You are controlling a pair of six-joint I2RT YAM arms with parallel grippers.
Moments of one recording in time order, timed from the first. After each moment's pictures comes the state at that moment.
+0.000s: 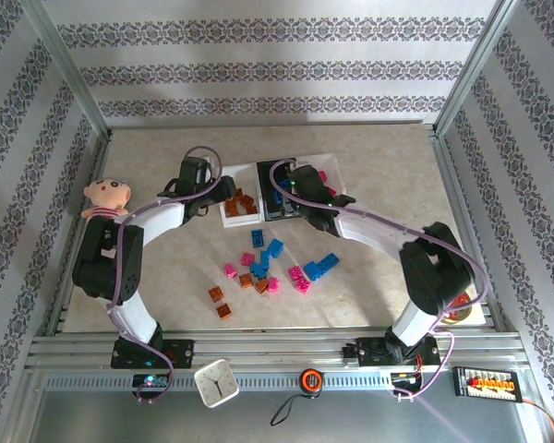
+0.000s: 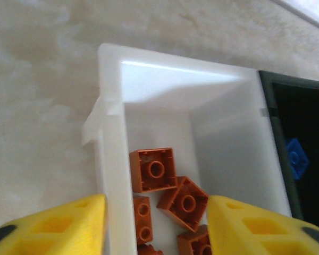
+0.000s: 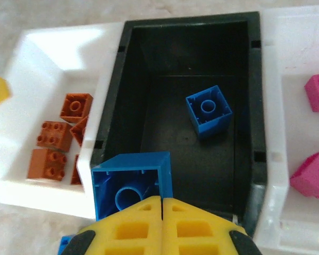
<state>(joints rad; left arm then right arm) -0.23 1.71 1.02 -0.01 0.15 -0.55 0.62 1.70 1.12 -0.15 0.12 0.41</state>
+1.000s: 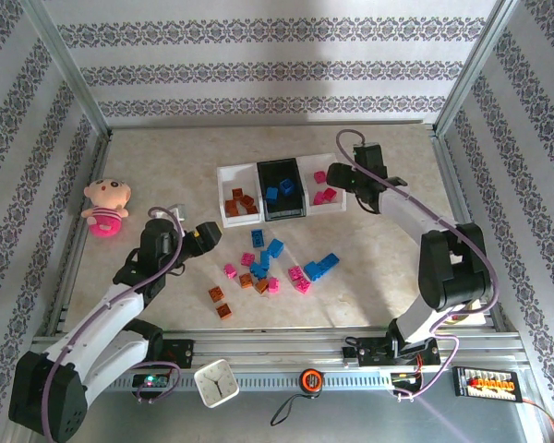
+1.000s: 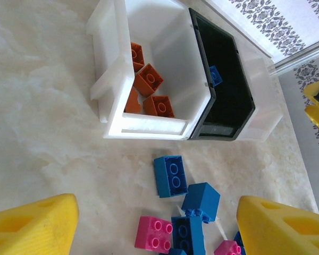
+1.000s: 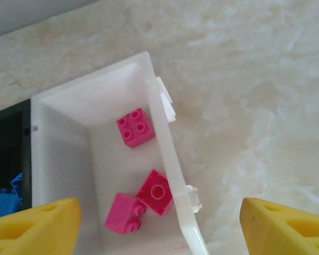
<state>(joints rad) -0.29 0.85 0.42 -0.07 0.19 -0.71 0.21 1.65 1.12 -0.23 -0.01 0.44</state>
